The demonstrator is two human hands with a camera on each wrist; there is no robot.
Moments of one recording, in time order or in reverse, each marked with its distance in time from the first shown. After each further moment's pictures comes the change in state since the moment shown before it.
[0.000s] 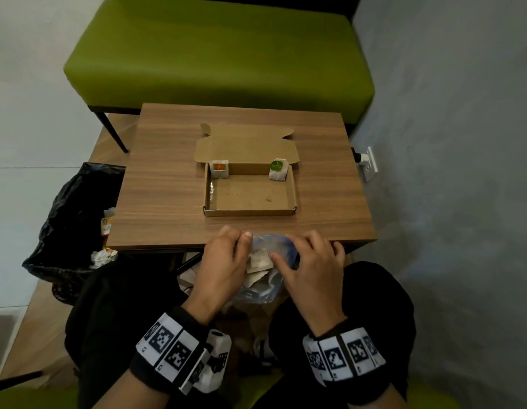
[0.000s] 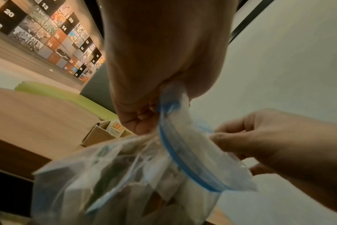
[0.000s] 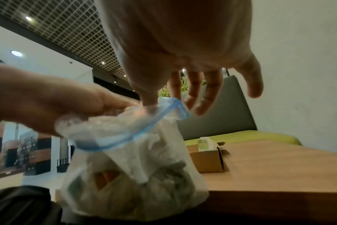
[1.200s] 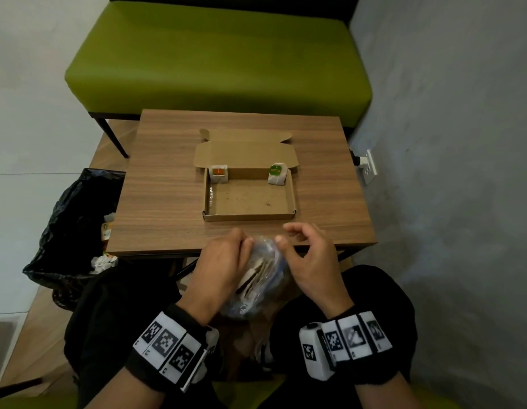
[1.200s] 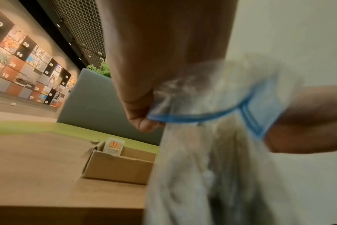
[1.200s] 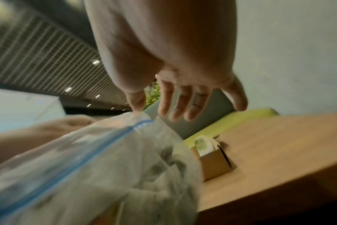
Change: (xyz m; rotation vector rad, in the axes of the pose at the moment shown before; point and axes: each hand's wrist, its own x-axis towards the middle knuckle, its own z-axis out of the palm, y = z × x) left_hand 0.009 -0.005 -0.005 0.255 -0.117 0.124; right_hand 0.026 0.009 -0.006 0.605 -0.104 0.110
